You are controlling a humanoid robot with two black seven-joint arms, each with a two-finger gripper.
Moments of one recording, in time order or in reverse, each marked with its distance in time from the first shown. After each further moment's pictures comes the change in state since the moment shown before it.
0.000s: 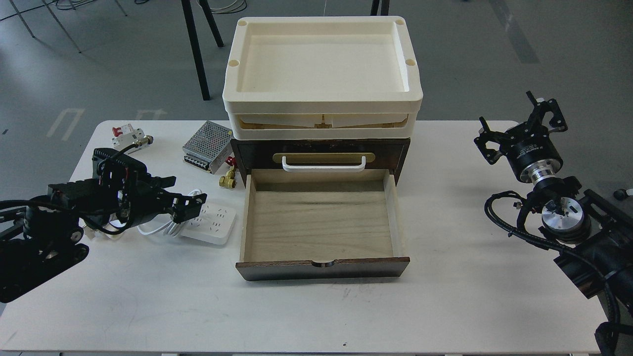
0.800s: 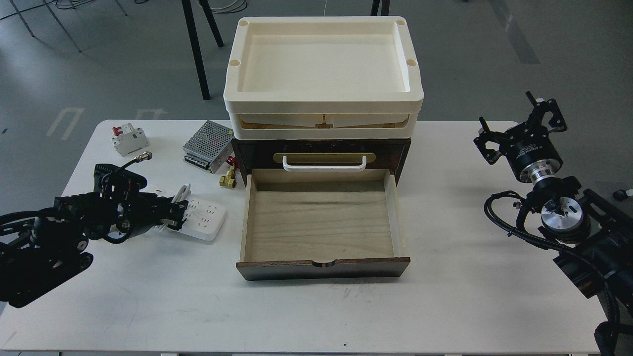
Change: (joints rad) left arm 0.016 -0.030 -0.006 0.087 0.012 -0.022 -0.002; right arm 0.002 0.002 -0.001 -0.002 -0.002 -0.004 0.000
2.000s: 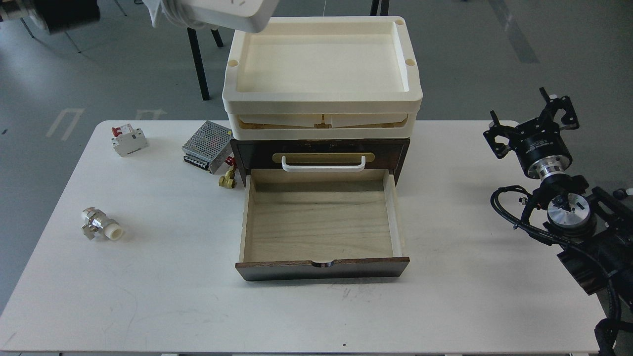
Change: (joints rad) left arm -0.471 0.235 -0.409 -0.488 -0.500 -0.321 -0.146; right arm -0.009 -0.003 0.094 -0.002 0.012 -0.010 0.000
